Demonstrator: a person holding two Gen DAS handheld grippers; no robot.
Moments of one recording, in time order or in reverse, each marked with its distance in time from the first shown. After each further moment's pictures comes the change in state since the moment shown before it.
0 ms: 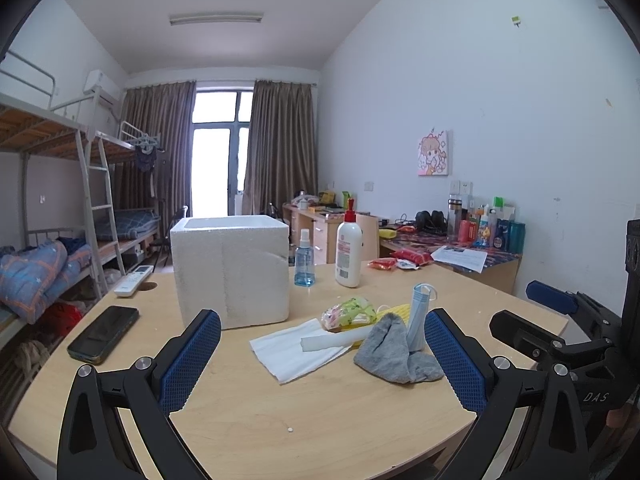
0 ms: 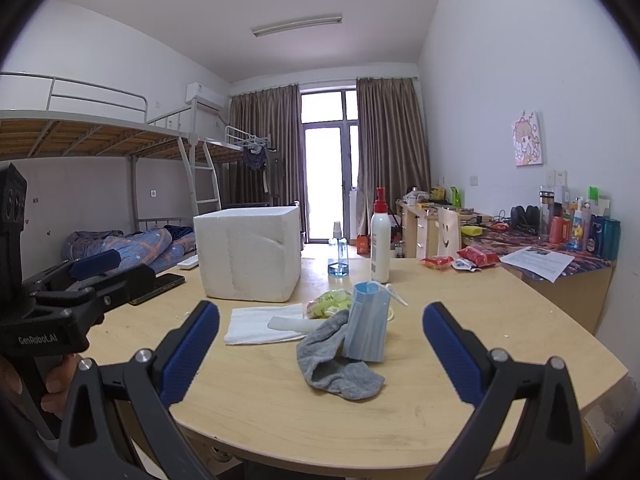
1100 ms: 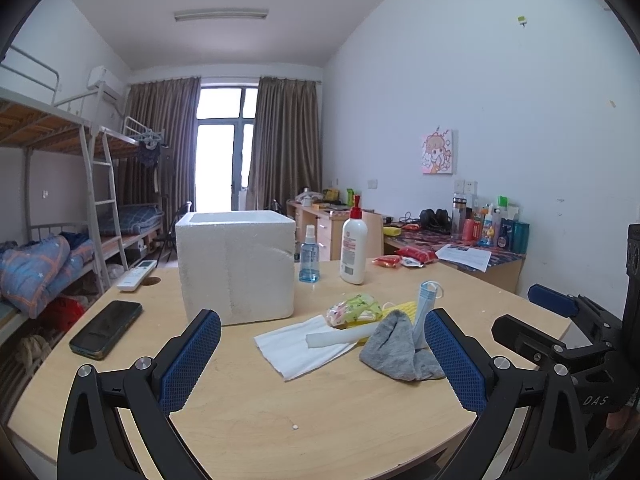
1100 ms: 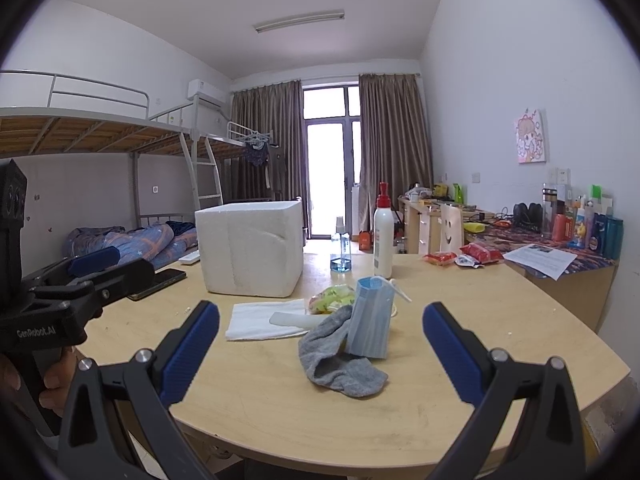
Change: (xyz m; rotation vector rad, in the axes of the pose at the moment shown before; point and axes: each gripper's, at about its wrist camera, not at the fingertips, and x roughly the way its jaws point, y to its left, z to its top) left arm 0.003 0.003 -0.003 -0.011 0.009 0.011; right arm 0.004 -0.001 -0.002 -0.002 0.023 0.005
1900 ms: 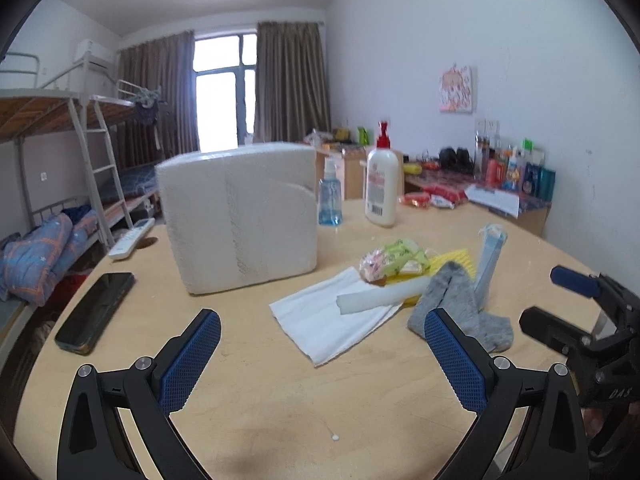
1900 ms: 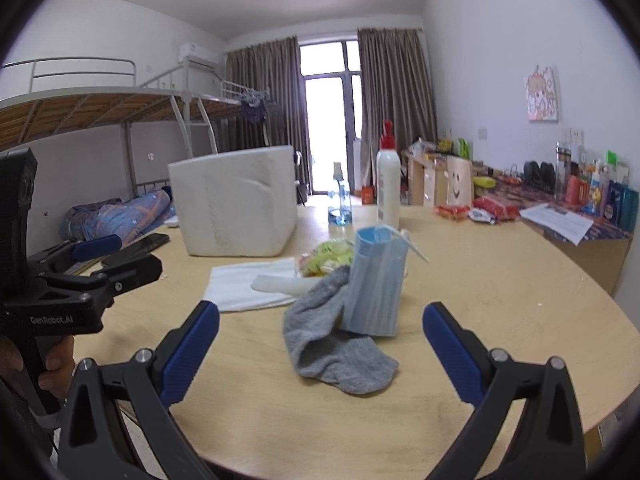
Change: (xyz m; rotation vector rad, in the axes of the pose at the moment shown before) left arm 0.078 0.026 -0.011 0.036 0.219 0.054; right arm 0.064 -0.015 -0.015 0.032 0.183 0.012
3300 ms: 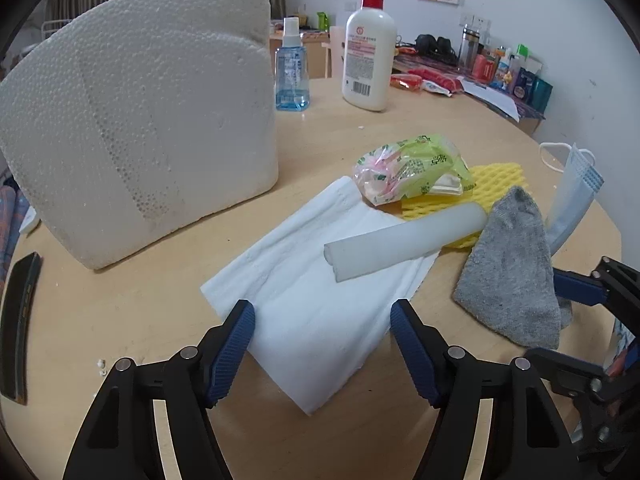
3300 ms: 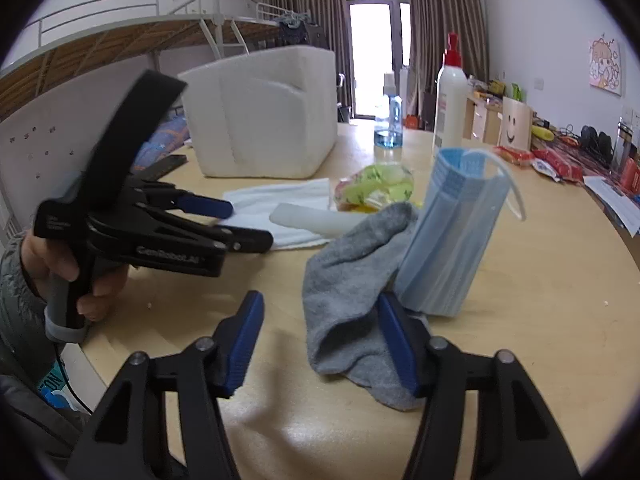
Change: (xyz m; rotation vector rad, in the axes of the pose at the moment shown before) left arm 0.131 0.004 0.005 0.075 0.477 -0.156; right arm 0.059 0.005 -0.003 -0.084 0.317 0.149
